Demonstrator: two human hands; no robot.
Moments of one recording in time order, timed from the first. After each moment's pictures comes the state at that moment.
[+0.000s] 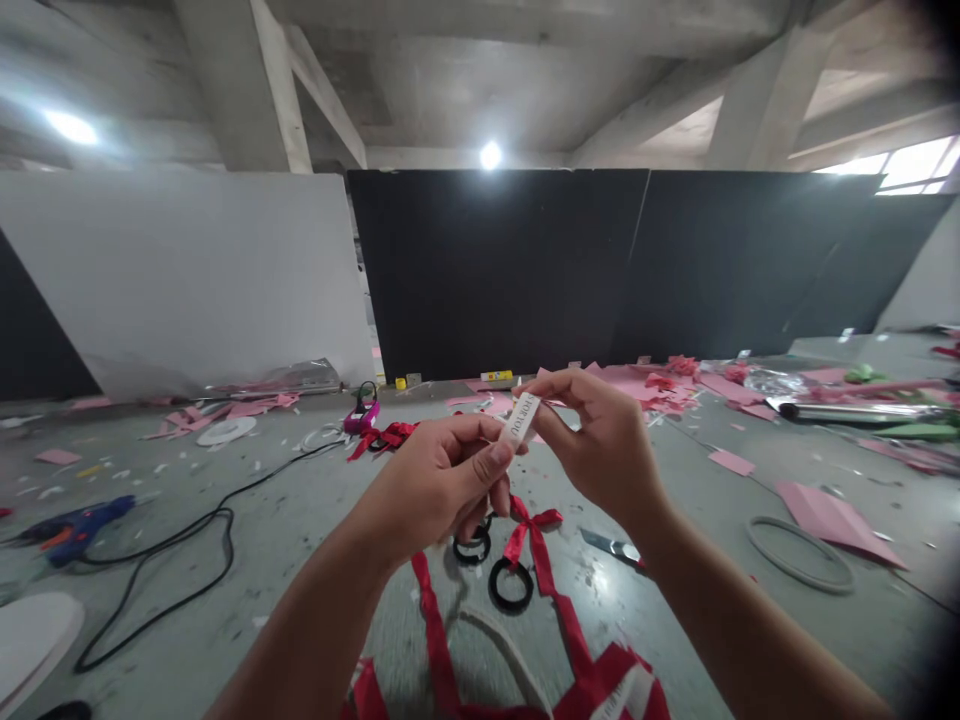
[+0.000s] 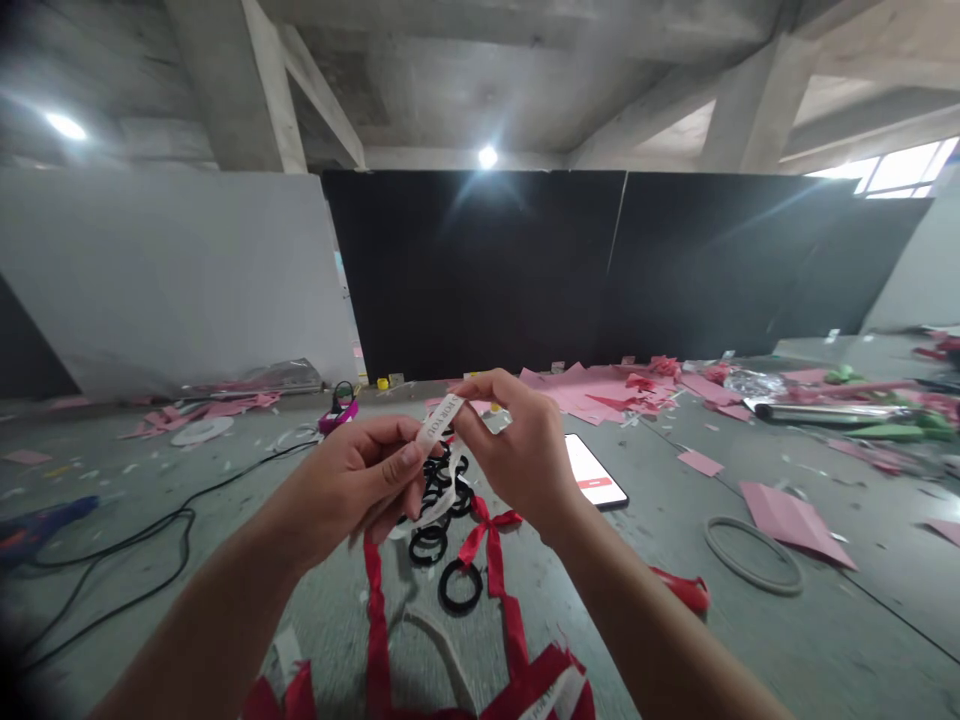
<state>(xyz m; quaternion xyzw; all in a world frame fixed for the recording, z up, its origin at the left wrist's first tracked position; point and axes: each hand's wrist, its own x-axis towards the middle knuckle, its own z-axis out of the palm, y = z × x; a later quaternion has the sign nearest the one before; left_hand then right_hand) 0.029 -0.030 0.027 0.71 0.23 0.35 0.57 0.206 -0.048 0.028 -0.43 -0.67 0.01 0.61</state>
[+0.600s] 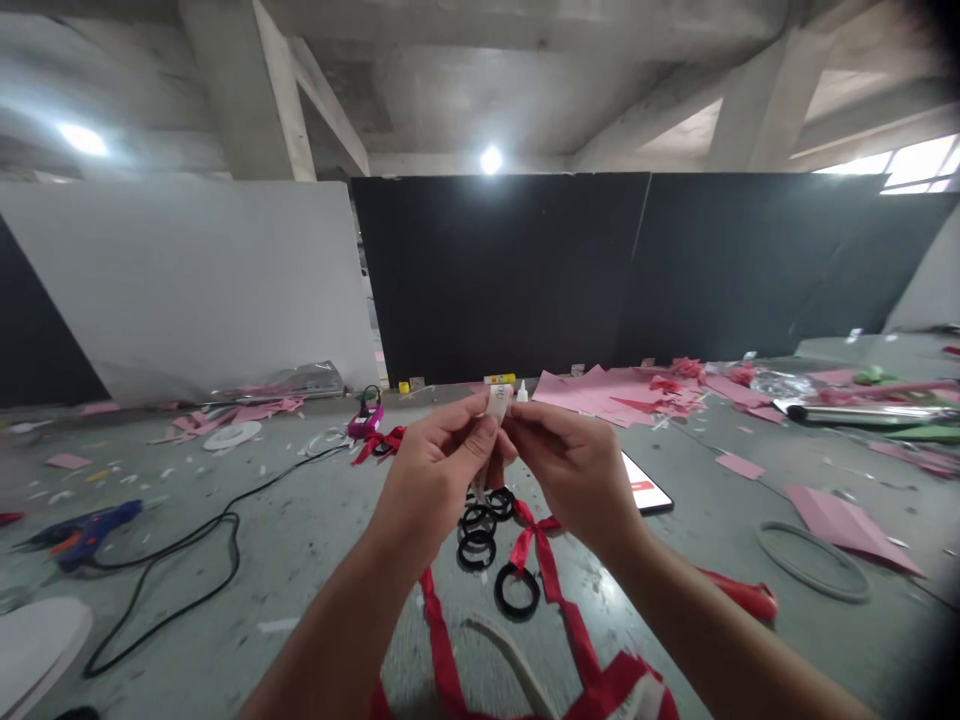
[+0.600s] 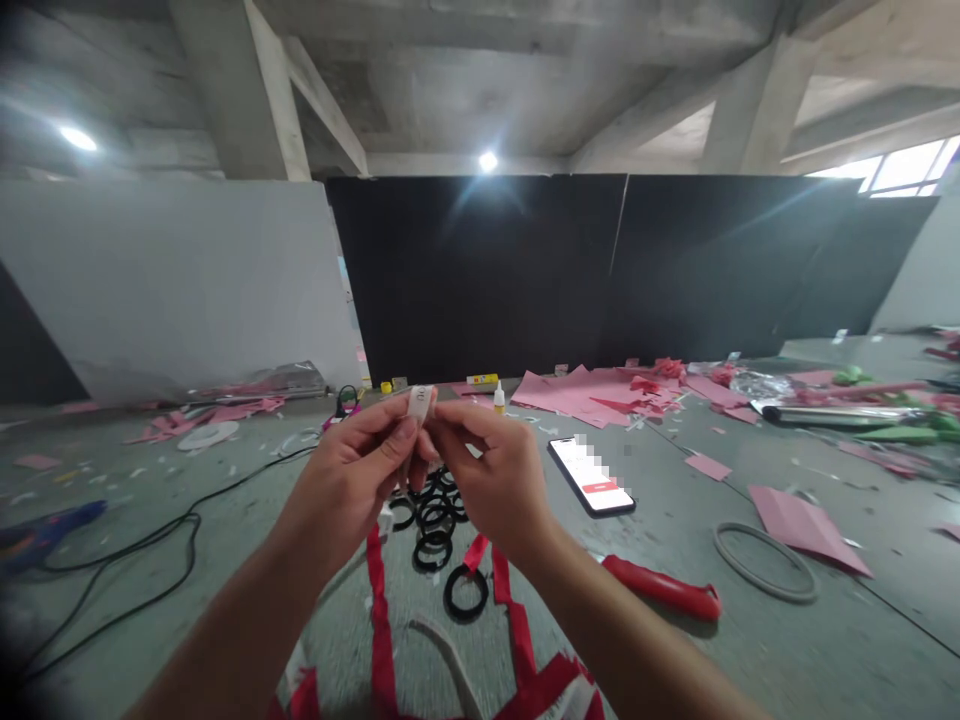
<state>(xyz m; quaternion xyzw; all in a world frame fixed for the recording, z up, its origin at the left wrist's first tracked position) 0.041 -0.032 0.025 0.66 0.20 0.51 0.51 0.181 -0.051 0.015 -0.38 -0.67 0.14 0.63</state>
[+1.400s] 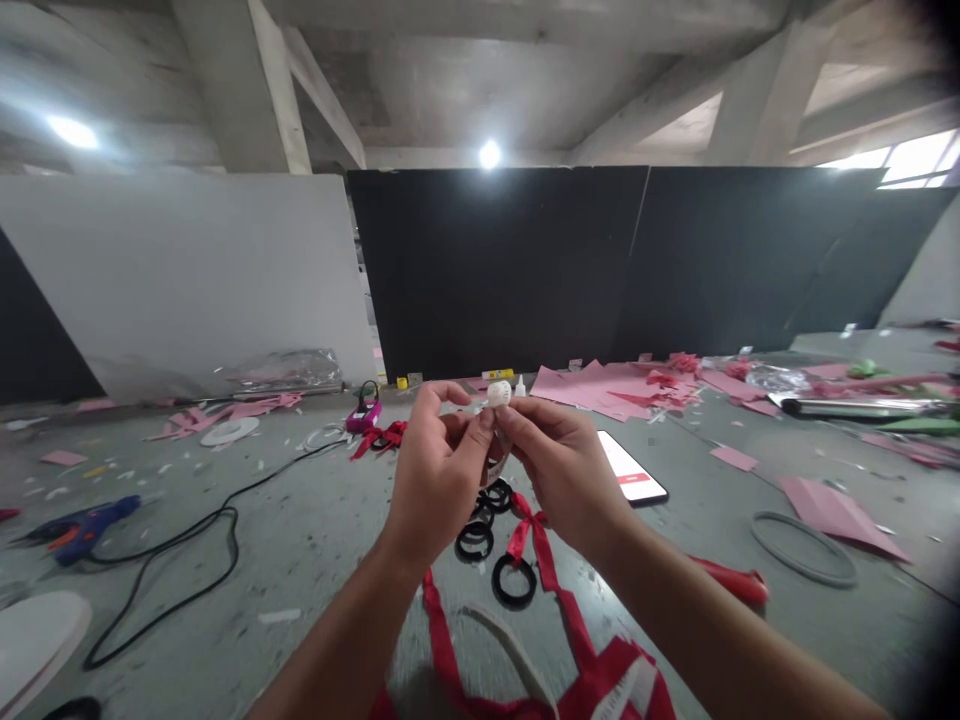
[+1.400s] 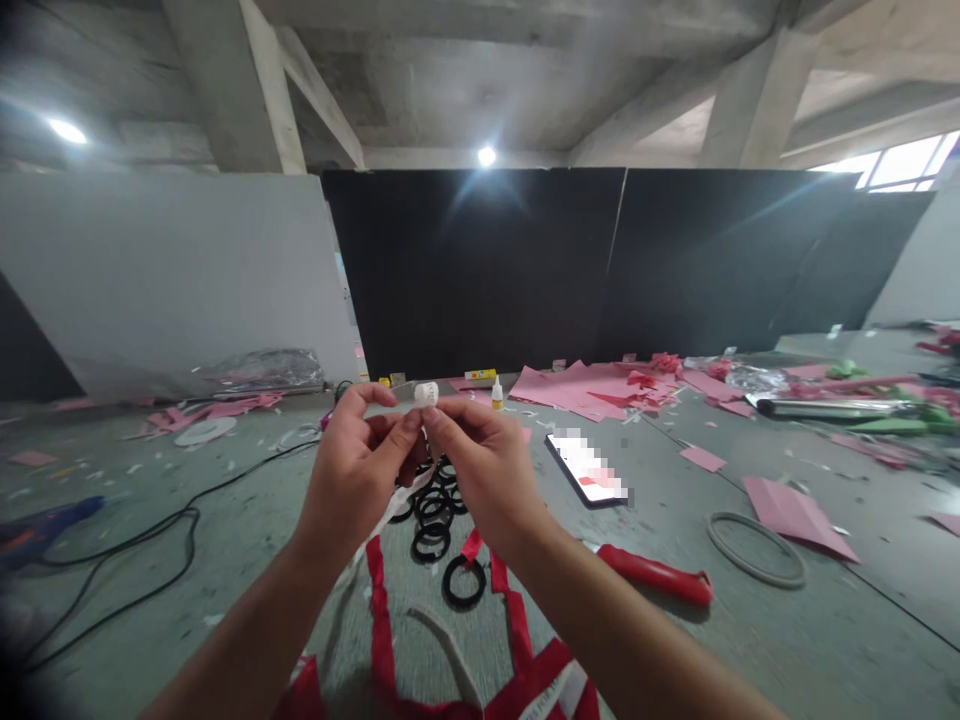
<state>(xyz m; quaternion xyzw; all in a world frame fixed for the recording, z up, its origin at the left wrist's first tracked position) 0.049 -0.031 0.014 0.63 0.27 0.57 0.45 0.170 -0.047 0.008 -0.28 -0.56 0.41 0.67</state>
